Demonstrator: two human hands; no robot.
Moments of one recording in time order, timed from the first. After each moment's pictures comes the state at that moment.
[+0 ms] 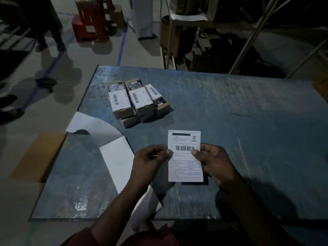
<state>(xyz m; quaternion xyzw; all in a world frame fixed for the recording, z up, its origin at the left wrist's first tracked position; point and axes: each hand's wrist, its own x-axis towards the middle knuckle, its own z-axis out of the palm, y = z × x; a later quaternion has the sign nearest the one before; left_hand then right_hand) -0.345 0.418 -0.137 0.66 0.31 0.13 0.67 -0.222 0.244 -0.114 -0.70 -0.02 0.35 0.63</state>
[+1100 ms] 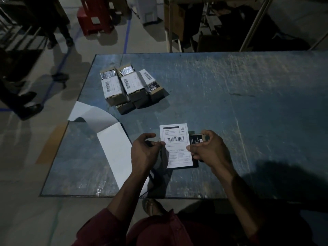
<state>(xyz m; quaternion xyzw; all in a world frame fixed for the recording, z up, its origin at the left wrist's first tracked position) -0.327 0.382 -0.172 0.72 0.46 0.11 0.51 -0.215 0.209 -0.138 -0.80 0.02 0.29 0.53</state>
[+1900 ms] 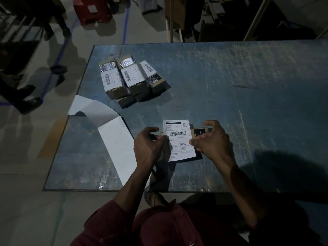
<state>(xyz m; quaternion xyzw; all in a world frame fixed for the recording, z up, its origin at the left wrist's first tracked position) -0.324 0.382 -0.182 0.76 0.44 0.14 0.45 -0.213 0.213 -0.145 -0.86 -0.04 0.23 0.46</state>
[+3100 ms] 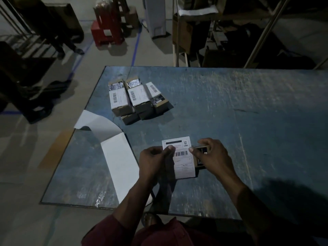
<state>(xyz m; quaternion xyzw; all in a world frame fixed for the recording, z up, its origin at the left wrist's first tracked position) -0.311 0.373 -0.166 0.62 0.43 0.13 0.65 -0.176 0.211 -0.161 -0.91 -0.13 0.19 0.36</state>
